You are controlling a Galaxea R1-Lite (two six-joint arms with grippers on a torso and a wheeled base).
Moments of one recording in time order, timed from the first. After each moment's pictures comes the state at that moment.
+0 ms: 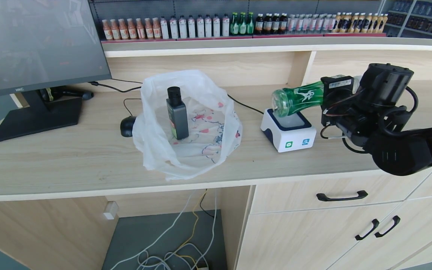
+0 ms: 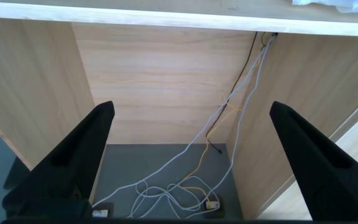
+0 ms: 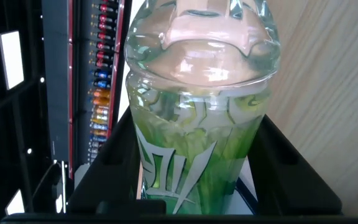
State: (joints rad) left arm 0.00 0.00 0.00 0.00 0.00 0.00; right arm 0.31 1.89 -1.17 -0.84 -0.42 1.26
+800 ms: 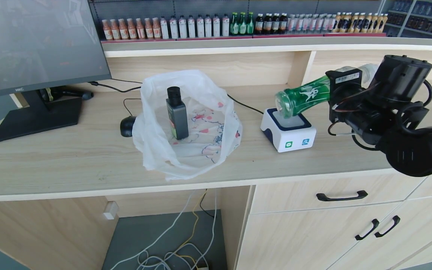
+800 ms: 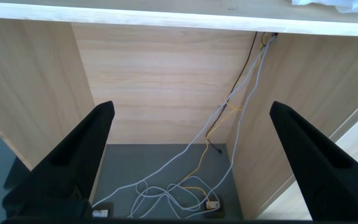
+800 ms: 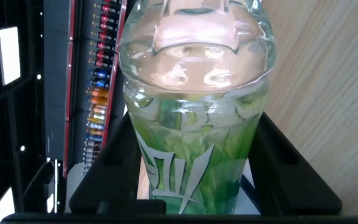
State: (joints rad) left arm 0.00 0.00 0.00 0.00 0.00 0.00; right arm 0.33 1.82 -1.15 -0.83 -0.41 1.17
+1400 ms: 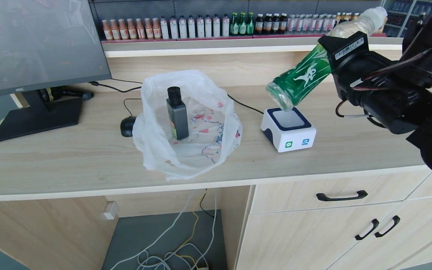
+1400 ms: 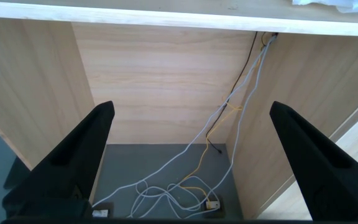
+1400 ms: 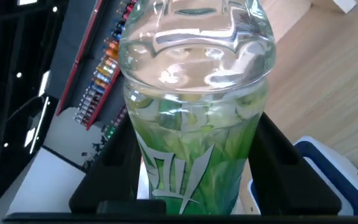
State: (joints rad) left arm 0.00 0.00 0.00 0.00 0.00 0.00; right arm 0.46 1.68 -1.15 -0.84 -0.36 0.76
